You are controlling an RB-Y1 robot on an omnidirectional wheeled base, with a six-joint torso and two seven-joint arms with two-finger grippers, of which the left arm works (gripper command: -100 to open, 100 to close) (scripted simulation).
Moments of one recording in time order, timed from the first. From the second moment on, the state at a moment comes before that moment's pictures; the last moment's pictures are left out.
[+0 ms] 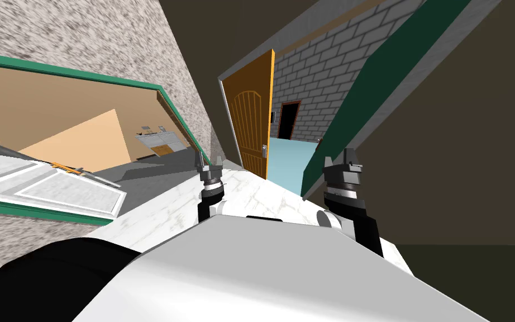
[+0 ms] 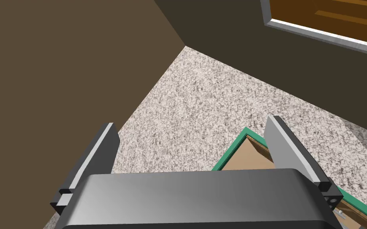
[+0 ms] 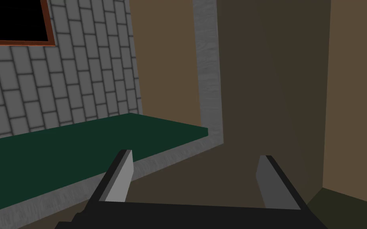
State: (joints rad) arm 0.48 -0.04 -0.04 -2.27 0.11 -0.61 -0.03
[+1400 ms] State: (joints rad) arm 0.26 0.02 -0.07 -1.91 0.10 -0.58 -0.01
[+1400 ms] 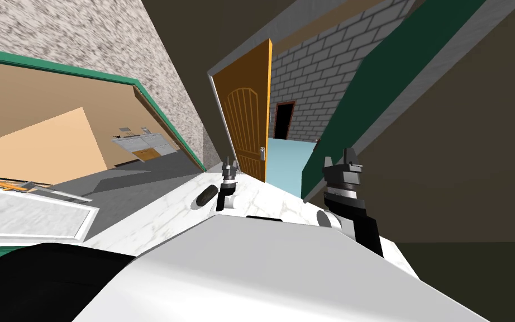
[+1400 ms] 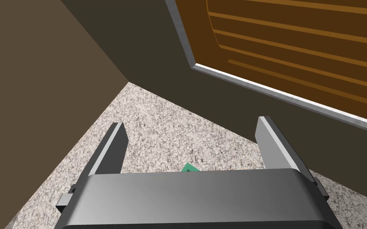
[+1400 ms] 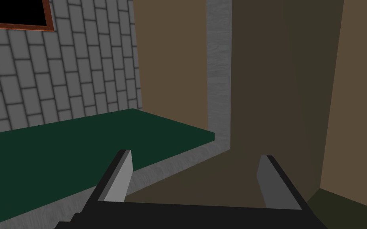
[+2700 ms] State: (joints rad) arm 0.04 0.06 -0.09 -1.54 0.10 -0.55 0.01
